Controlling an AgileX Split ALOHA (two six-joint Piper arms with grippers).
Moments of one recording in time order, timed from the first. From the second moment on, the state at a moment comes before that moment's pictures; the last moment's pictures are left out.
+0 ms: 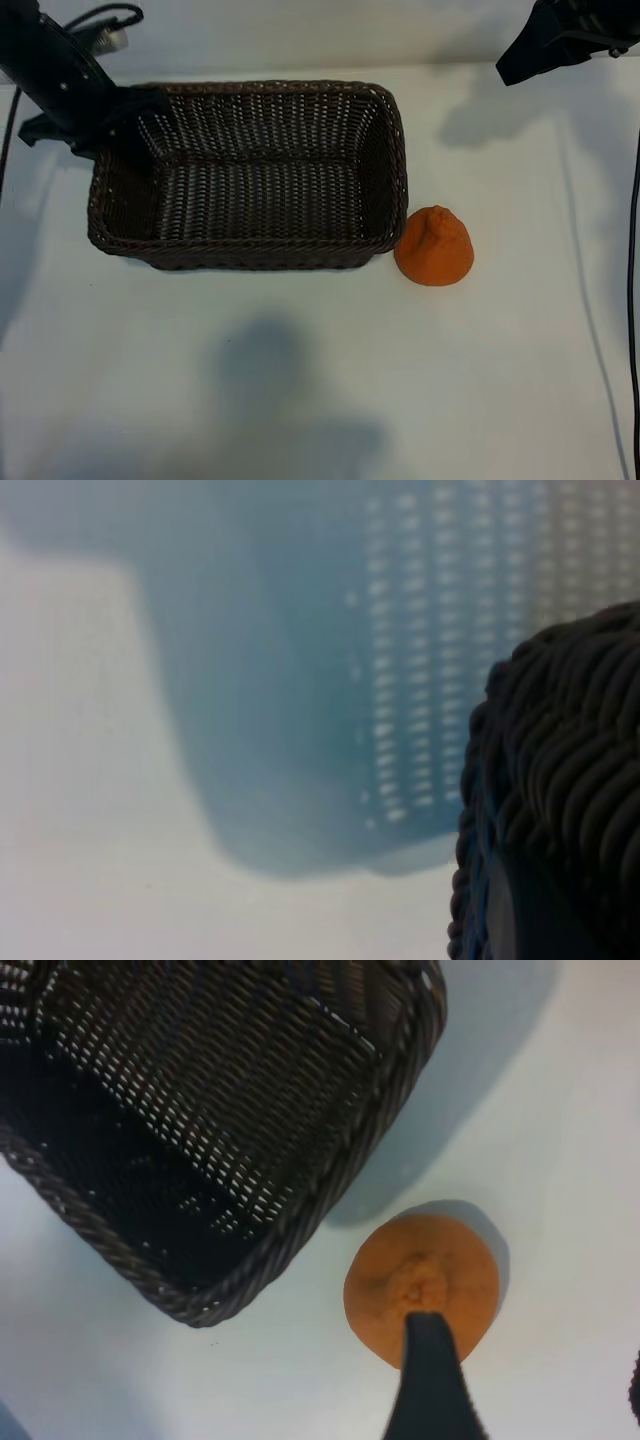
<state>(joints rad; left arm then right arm) -0.01 2.09 -1.66 -0.33 1.18 0.13 -0.04 1.74 -1.61 0.57 1.22 -0.59</state>
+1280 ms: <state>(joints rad) -0.01 2.20 -1.66 -0.39 1.15 0.15 -0.04 1.74 -1.61 0.57 1.22 -0.59</state>
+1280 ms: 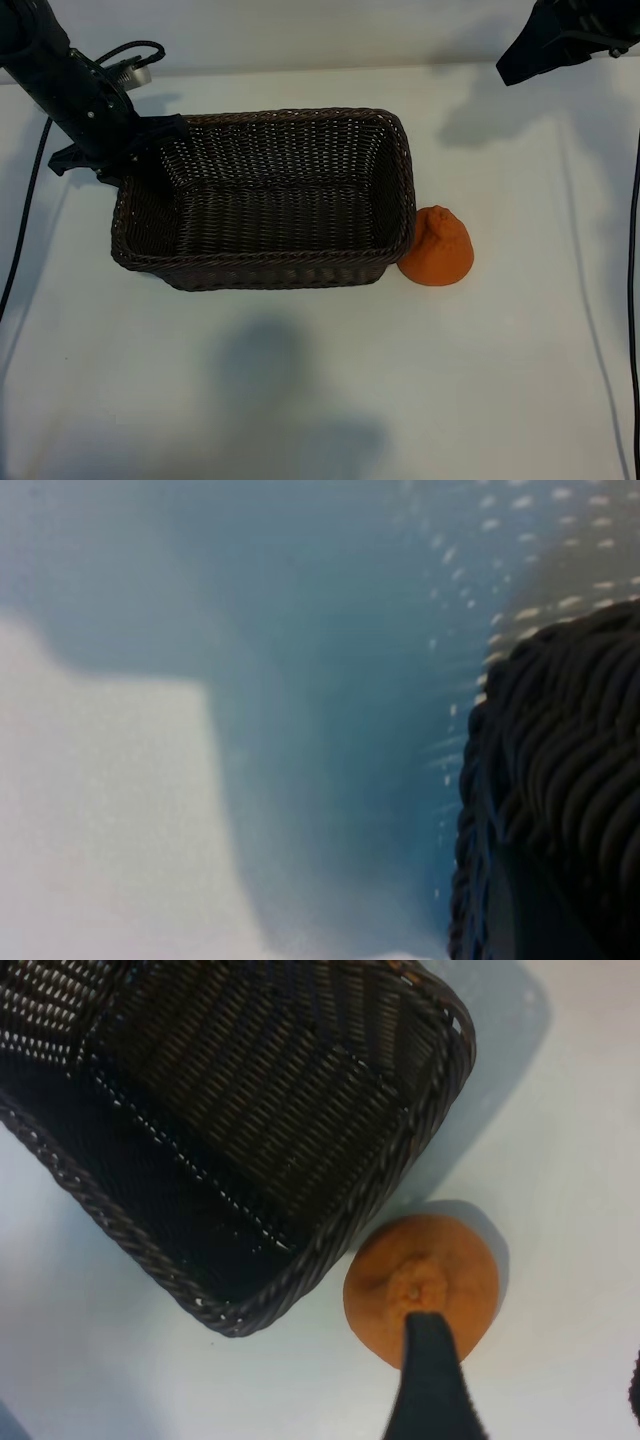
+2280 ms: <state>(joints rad) -0.01 2.20 -1.66 -0.41 1.10 0.18 -0.04 1.74 -1.61 0.57 1.22 -0.59</state>
